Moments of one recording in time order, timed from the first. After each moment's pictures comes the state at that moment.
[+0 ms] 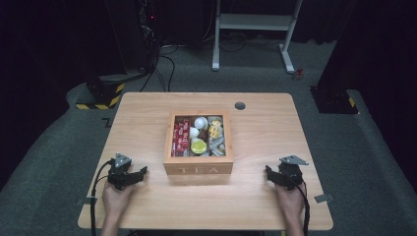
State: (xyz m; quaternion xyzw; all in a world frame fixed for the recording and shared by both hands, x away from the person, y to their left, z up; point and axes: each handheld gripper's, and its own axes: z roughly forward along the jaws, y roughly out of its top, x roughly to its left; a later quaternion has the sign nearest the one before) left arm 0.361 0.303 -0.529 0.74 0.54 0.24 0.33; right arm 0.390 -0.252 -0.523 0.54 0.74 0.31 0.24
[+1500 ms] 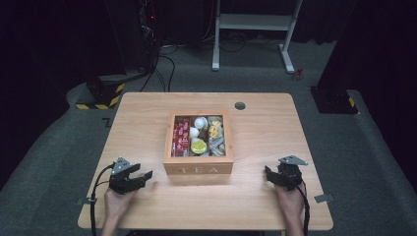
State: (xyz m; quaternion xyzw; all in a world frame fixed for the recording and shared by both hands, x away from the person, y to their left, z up) left arm 0.336 0.289 -0.516 0.75 0.48 0.20 0.42; right arm 0.389 -0.251 -0.523 0.53 0.75 0.31 0.24
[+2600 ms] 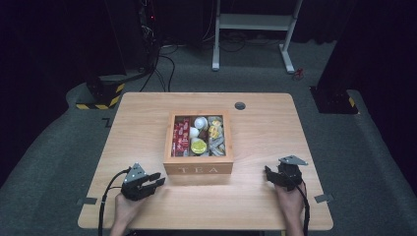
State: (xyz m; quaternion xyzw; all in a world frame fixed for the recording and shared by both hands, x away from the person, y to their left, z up) left arm 0.323 0.248 -0.511 0.80 0.39 0.15 0.44; right arm 0.390 -0.251 -0.523 0.53 0.75 0.32 0.24
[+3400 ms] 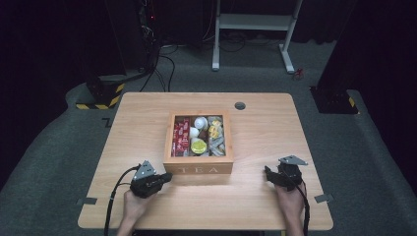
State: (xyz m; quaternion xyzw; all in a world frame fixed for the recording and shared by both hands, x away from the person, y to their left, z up) left arm 0.333 0.224 -0.505 0.80 0.37 0.14 0.45; right arm 0.389 -0.251 -0.523 0.53 0.75 0.32 0.24
